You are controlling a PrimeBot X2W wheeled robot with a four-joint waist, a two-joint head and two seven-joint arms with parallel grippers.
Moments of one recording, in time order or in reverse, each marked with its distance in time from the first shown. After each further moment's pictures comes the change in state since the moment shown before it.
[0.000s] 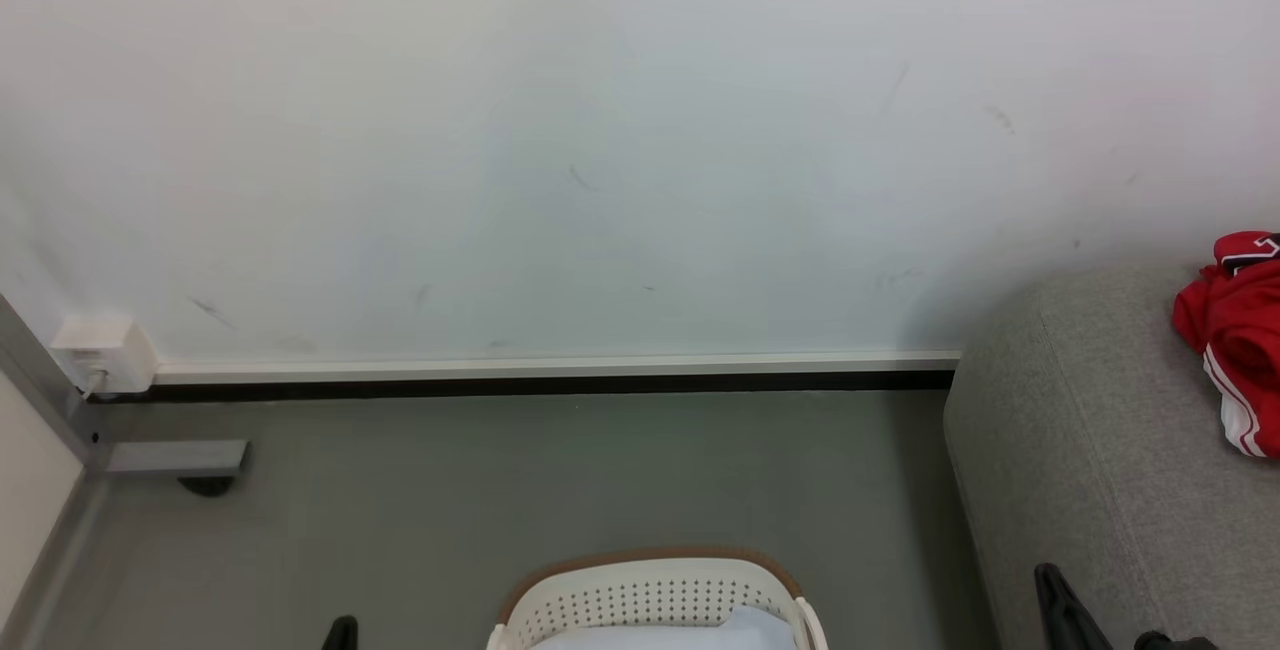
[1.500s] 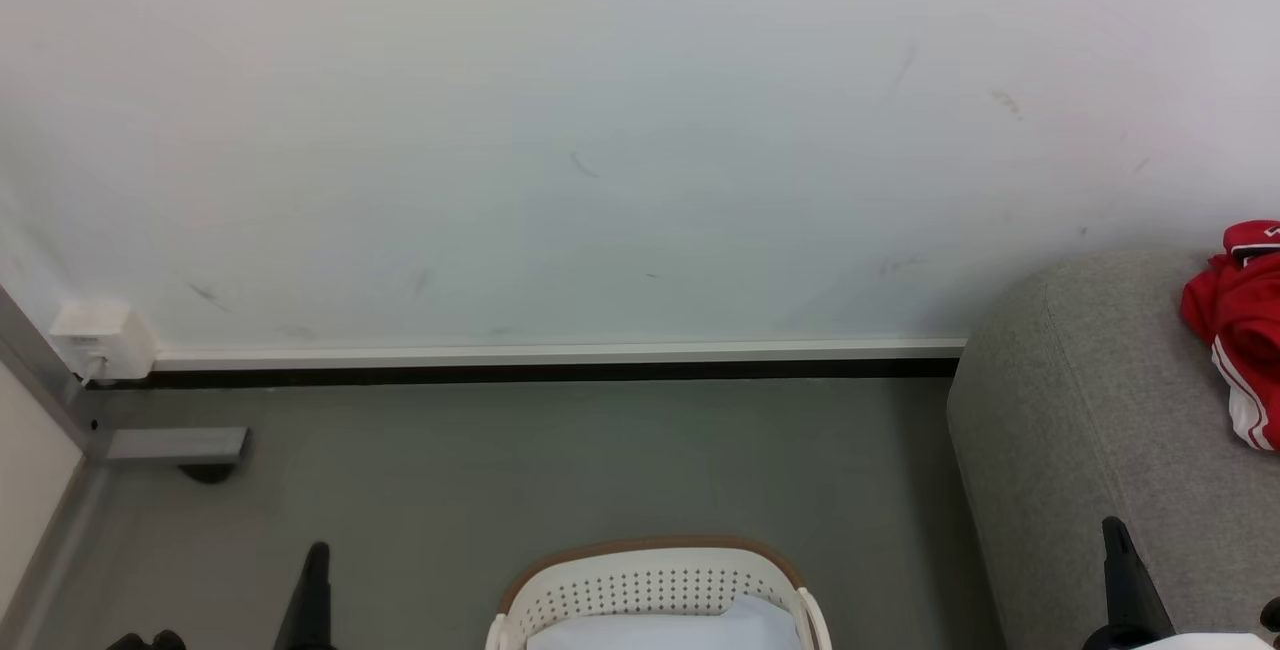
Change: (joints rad) left arm -0.099 -0.021 0.069 -0.054 -0.668 -0.006 0.177; right arm -0.065 -0.002 -0.065 -0.040 0.736 0.000 0.173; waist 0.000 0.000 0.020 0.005
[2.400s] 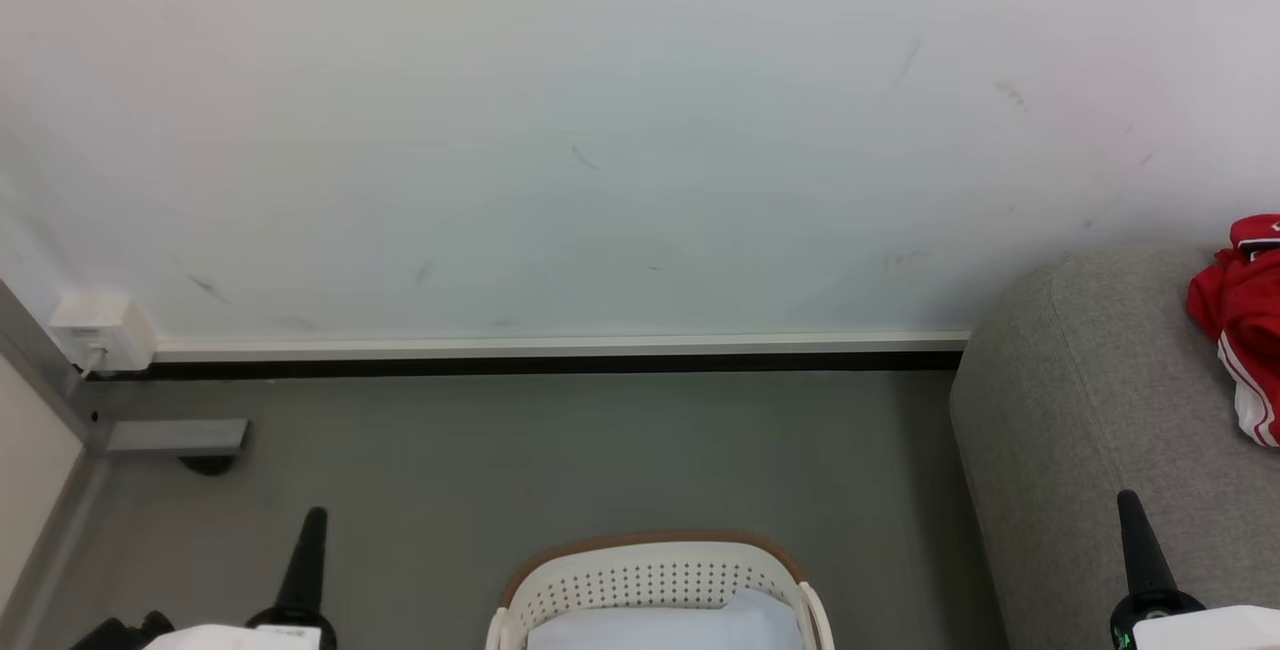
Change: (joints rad) left arm -0.044 -0.009 0.030 -0.021 -0.266 -0.003 0.074; right arm -0.038 -0.005 -0.027 -0.016 0.307 0.000 0.073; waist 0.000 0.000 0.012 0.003
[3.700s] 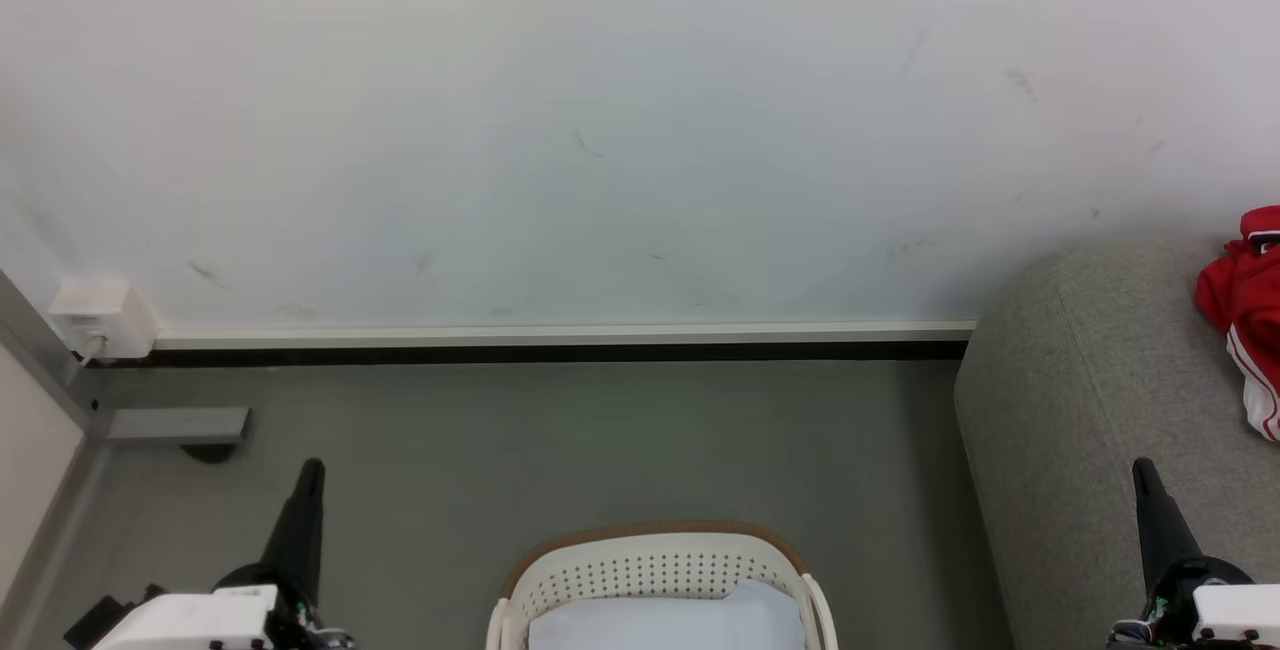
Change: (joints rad) left arm -0.053 -0.012 0.034 -0.025 -0.306 -0.005 0.086; right arm -0.038 -0.010 -0.026 -0.021 0.343 0.000 0.078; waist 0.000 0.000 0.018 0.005
